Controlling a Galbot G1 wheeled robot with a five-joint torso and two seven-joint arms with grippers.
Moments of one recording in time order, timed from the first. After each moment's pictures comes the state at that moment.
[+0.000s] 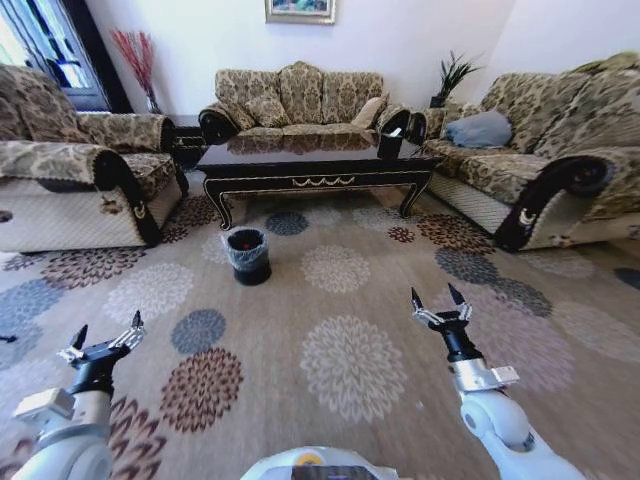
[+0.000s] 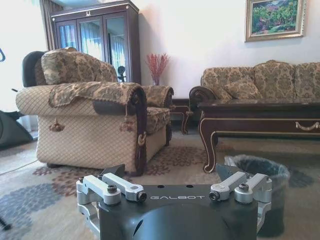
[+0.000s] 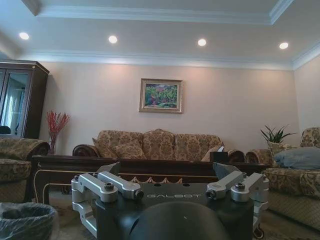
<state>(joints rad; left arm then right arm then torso) 1.81 -1.31 -1.04 -2.35 -0.52 0.15 -0.22 -1.60 0.98 0.64 1.98 0.51 0.45 0.03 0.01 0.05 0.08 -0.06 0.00</state>
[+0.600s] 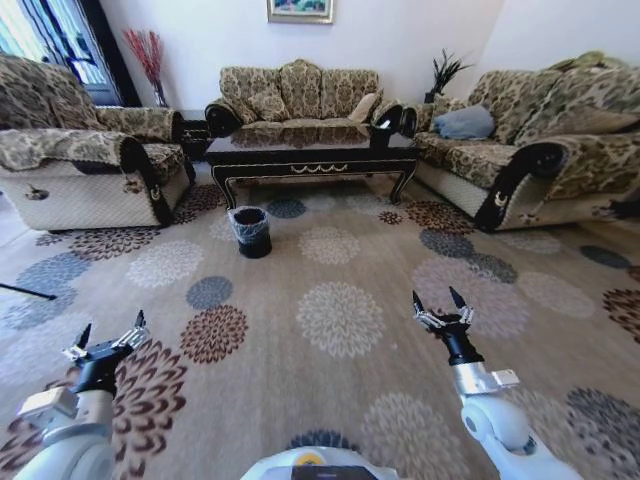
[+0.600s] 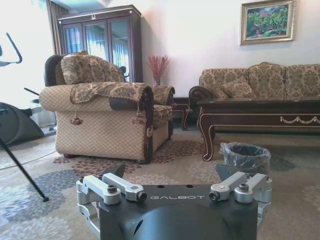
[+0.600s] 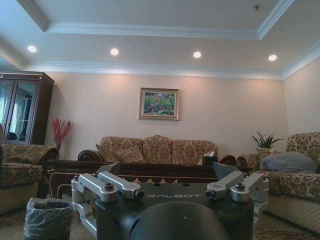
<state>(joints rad) 1.81 -1.31 -1.02 -2.34 -0.51 0.15 -0.22 -1.60 1.00 0.64 1.95 0.51 0.49 0.02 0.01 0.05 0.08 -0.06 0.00</state>
